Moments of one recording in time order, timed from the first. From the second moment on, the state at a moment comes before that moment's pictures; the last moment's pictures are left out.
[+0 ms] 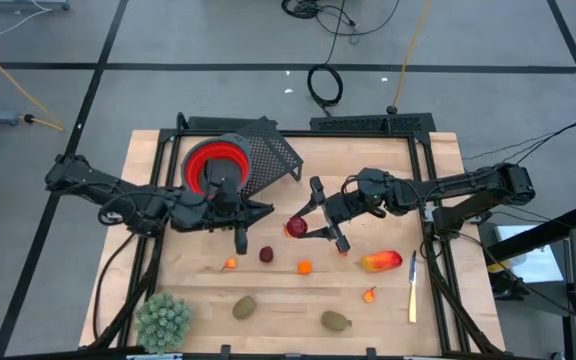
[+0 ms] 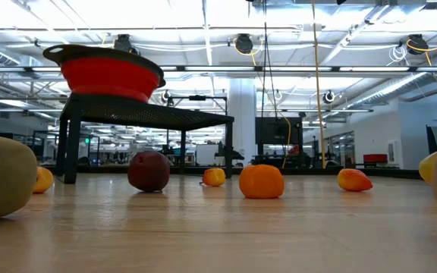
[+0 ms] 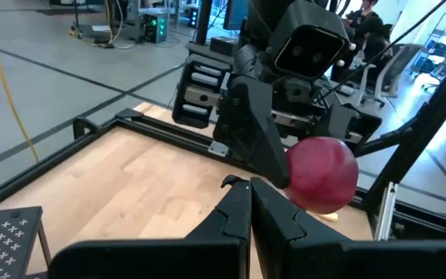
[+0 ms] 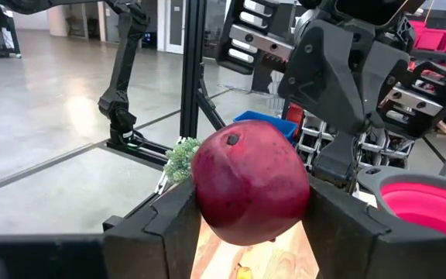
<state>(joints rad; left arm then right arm) -0.31 1.23 1.09 -0.05 -0.50 -0.33 0.05 1.38 0.98 0.39 -0.37 -0.12</state>
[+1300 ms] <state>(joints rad) -0.32 1.29 1.09 0.17 -0.52 0.32 -0.08 1.38 0.98 0.31 -0.48 0.32</state>
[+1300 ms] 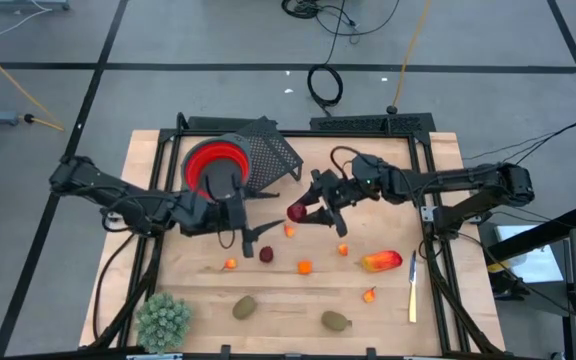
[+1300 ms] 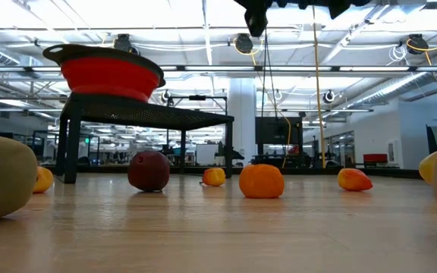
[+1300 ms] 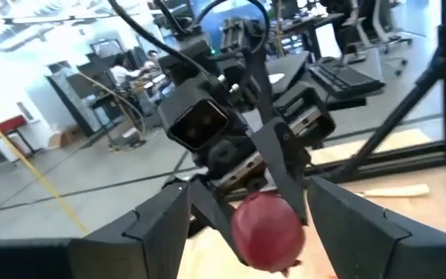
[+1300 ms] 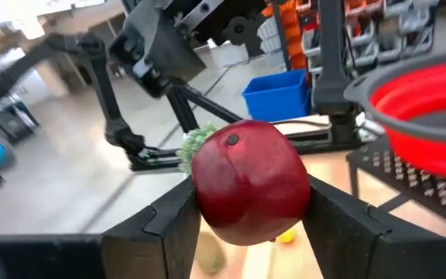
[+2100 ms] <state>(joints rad) -0.27 1.40 1.09 0.21 -0.50 0.25 -0.11 1.39 0.98 0.31 -0.50 0.51</state>
